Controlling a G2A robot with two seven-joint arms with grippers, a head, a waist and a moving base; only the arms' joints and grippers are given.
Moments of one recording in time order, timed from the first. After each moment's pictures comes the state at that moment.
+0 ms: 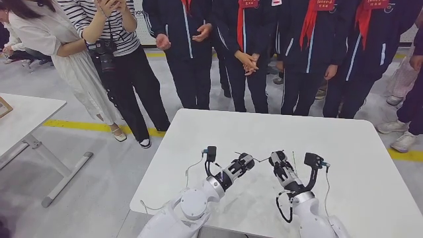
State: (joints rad) left arm 1.39 -1.24 -1.00 -1.54 -0.16 -0.16 -0.11; right arm -1.49 -1.35 1.15 -1.64 -0.51 -0.06 0.07
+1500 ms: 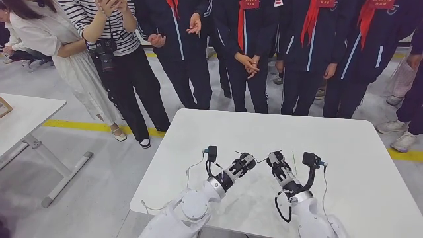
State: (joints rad) left arm 1.39 -1.25 -0.99 -1.53 -0.13 -0.18 -0.10; right arm -1.48 -1.35 1.14 -1.63 -0.48 -0.08 0.09
